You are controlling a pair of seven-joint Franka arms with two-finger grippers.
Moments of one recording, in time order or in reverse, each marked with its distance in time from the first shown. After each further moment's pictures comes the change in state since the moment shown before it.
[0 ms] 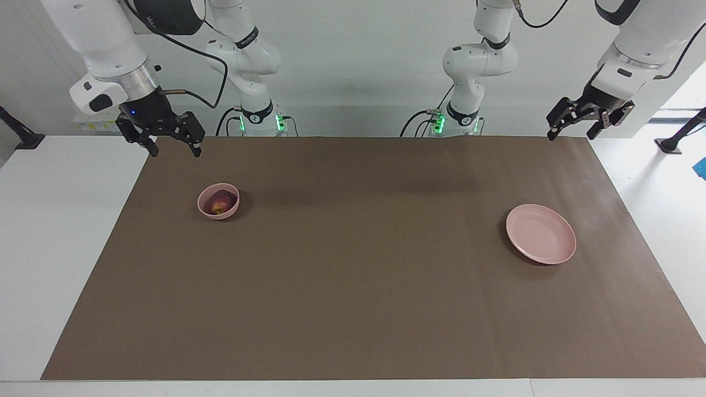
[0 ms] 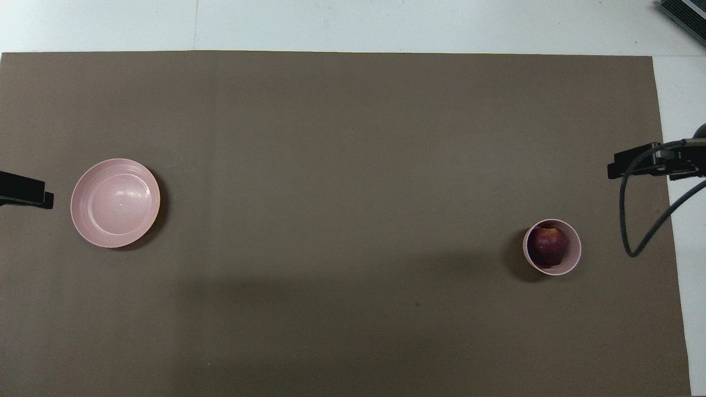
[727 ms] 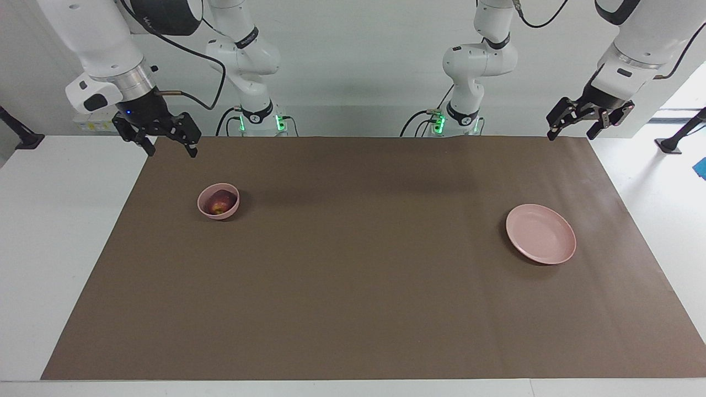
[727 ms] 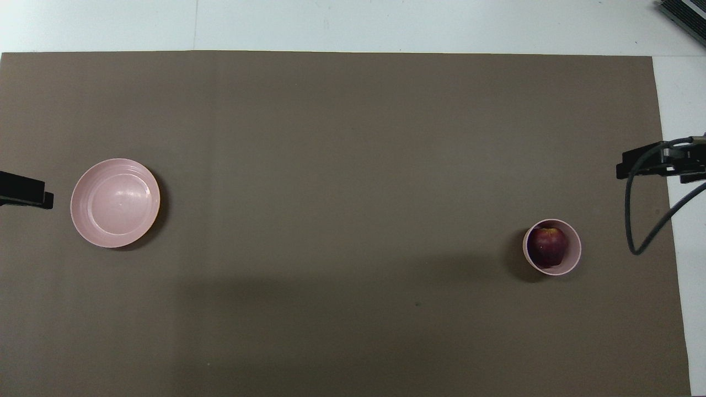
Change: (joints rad) left arm 0.000 0.000 0.000 0.000 0.000 0.000 0.000; right arm -0.003 0.000 -0.002 0.000 -0.031 -0.002 0.000
